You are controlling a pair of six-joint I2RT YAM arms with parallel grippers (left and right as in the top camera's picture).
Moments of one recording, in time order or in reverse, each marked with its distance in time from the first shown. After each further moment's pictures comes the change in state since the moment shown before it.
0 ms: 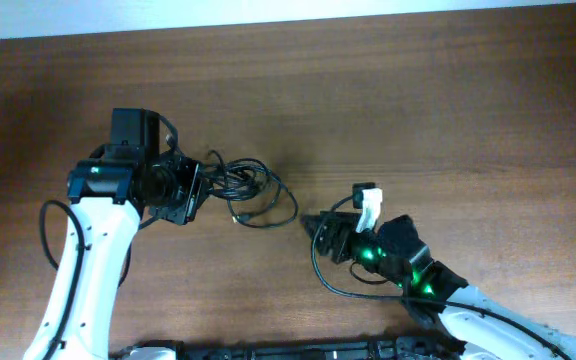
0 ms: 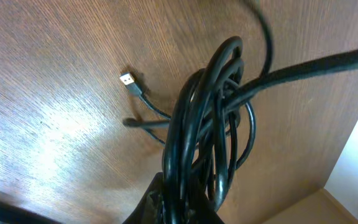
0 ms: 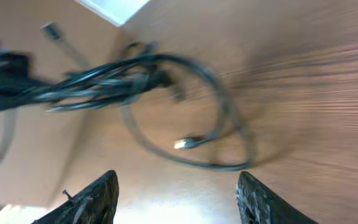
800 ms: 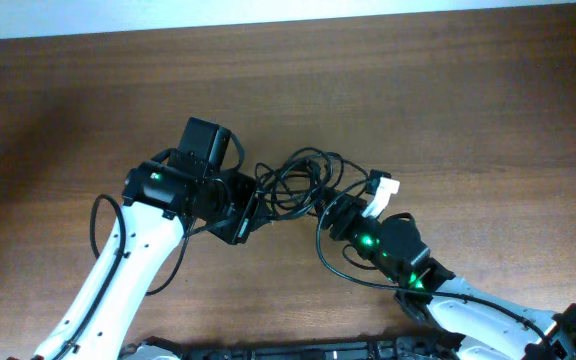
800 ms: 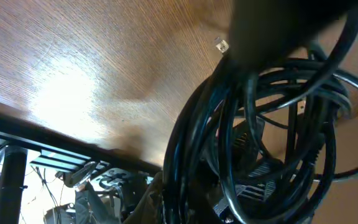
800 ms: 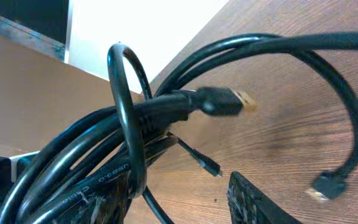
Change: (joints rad) left arm -0.304 0.000 0.000 -0.022 0.187 -0.140; right arm 0.000 0.143 -0.009 0.324 0.210 0.183
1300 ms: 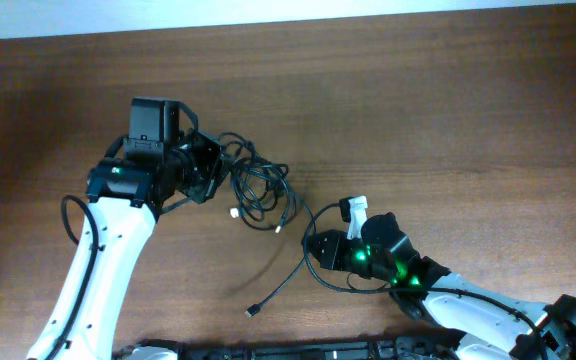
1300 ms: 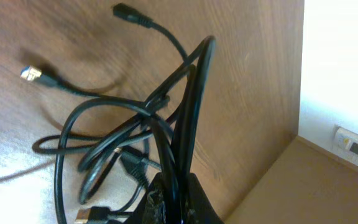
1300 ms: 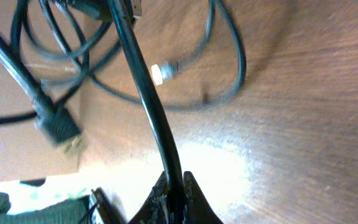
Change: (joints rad) left arm 0.207 0.000 -0.007 0.291 -0.143 0.212; right arm 0.000 0.048 0.015 -0.356 -0.406 0.000
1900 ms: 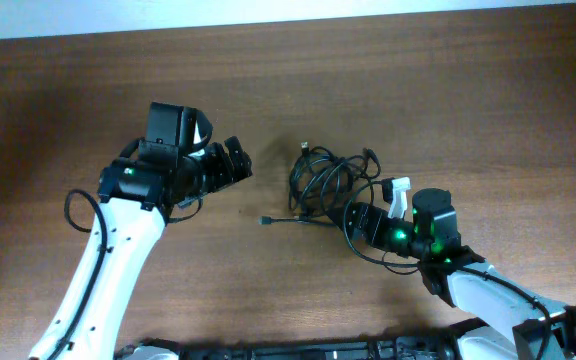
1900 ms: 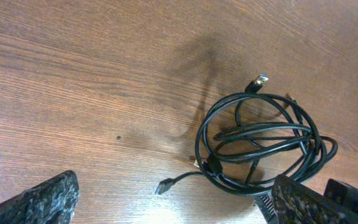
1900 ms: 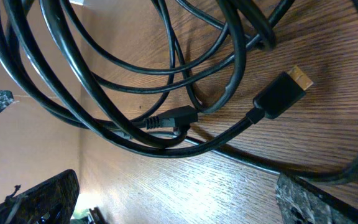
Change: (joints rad) left arm -0.075 0.001 0.006 -0.093 -0.186 0.618; right arm -0.428 -0.002 -0.003 -0.092 -0.266 -0.206
